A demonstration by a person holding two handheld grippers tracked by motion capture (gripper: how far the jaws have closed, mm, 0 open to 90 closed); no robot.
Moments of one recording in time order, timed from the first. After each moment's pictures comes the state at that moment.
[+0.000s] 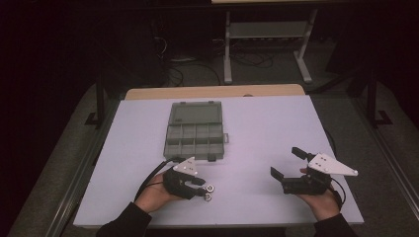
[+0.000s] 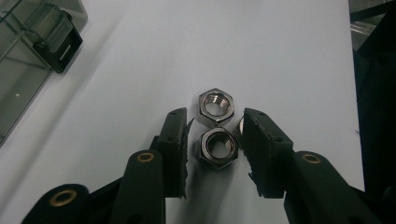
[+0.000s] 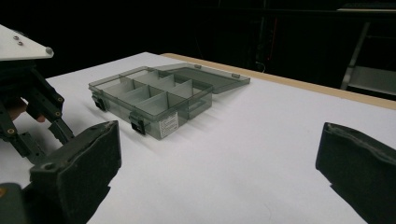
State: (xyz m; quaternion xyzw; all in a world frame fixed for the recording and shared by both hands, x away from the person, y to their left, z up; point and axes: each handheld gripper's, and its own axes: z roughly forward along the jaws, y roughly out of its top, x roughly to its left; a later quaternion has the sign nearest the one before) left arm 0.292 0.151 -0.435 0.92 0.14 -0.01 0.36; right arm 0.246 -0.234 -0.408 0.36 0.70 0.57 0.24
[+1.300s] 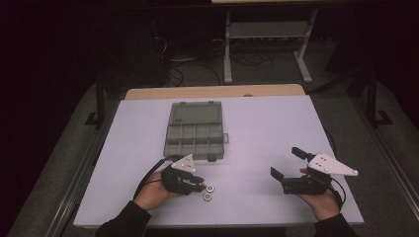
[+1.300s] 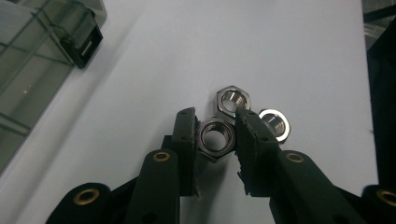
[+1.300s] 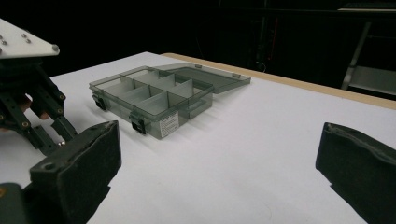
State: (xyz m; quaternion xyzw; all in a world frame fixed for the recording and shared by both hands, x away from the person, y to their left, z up) left arm 0.297 0.158 -0.432 0.92 0.16 -0.01 0.37; right arm 0.246 -0.234 -0.408 0.36 0.70 0.57 0.24
